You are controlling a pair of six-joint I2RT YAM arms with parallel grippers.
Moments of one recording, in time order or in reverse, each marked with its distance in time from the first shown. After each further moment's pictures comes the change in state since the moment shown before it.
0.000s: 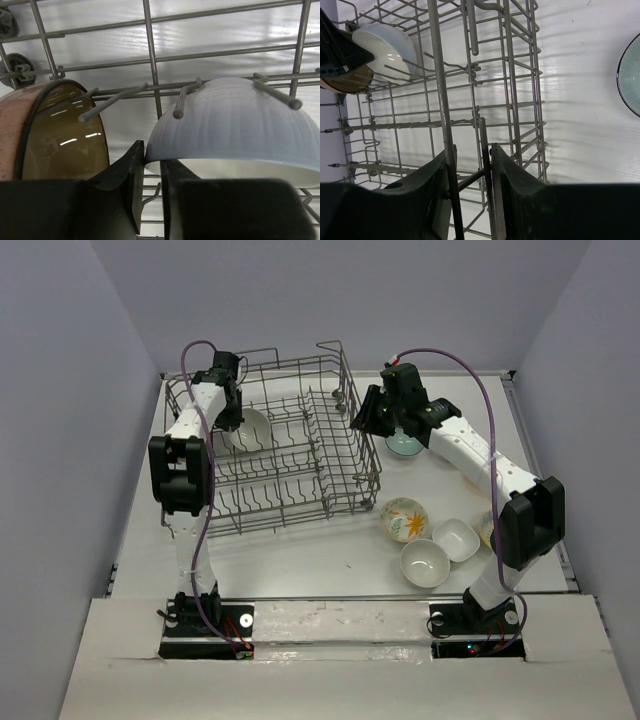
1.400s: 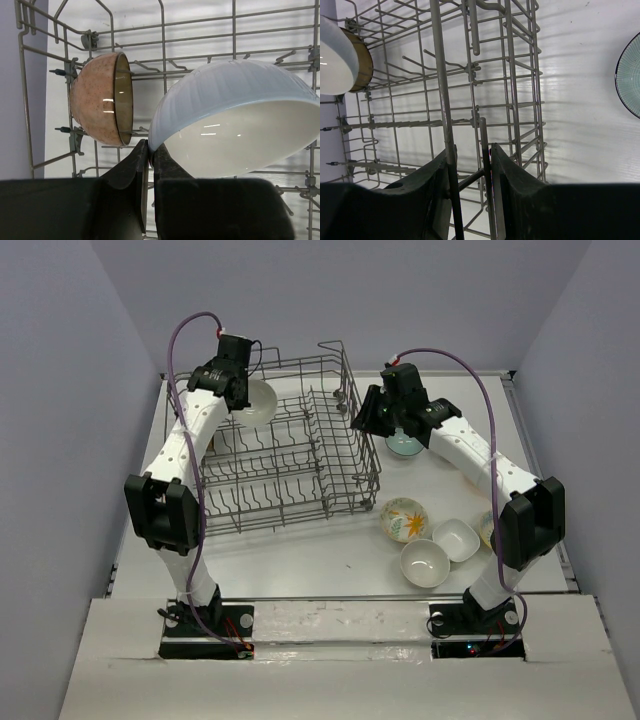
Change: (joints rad) left arm -0.135 -0.367 -0.087 0.007 -0.206 -0.037; right arm 0.000 -0.003 -0.001 -0.001 0.006 -0.001
